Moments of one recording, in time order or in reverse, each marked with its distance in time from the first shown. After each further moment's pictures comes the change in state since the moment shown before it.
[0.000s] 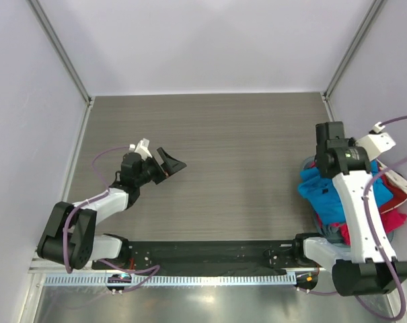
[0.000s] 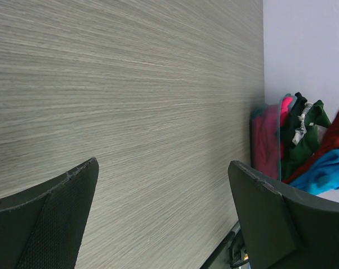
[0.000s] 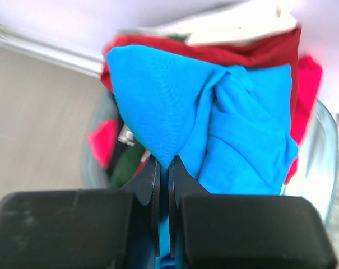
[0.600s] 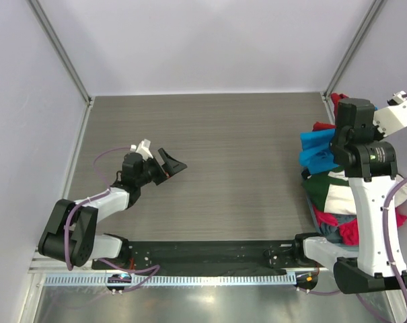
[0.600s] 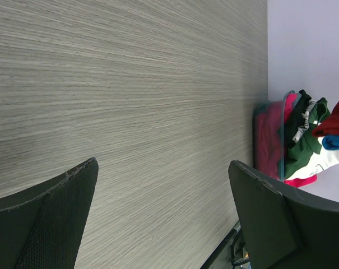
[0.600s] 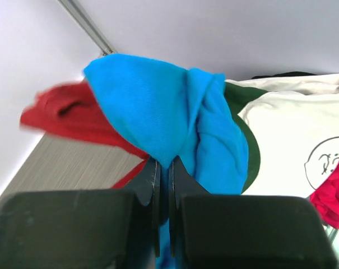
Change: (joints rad) left arm -0.005 0.036 0.006 0.003 0.002 0.004; right arm 0.032 0.012 0.391 0.116 -0.128 -0.274
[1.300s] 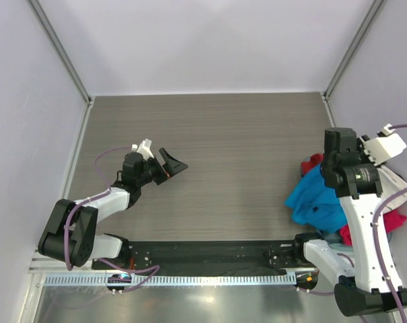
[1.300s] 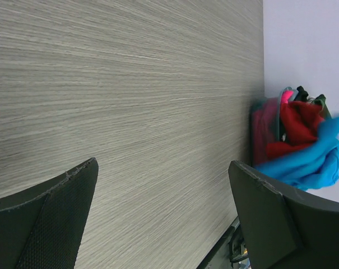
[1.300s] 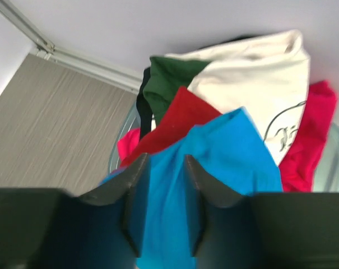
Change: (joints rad) left arm -0.008 0.000 0.003 0.003 0.011 -0.002; right arm 0.000 -0.194 -0.349 0.002 0.137 0.106
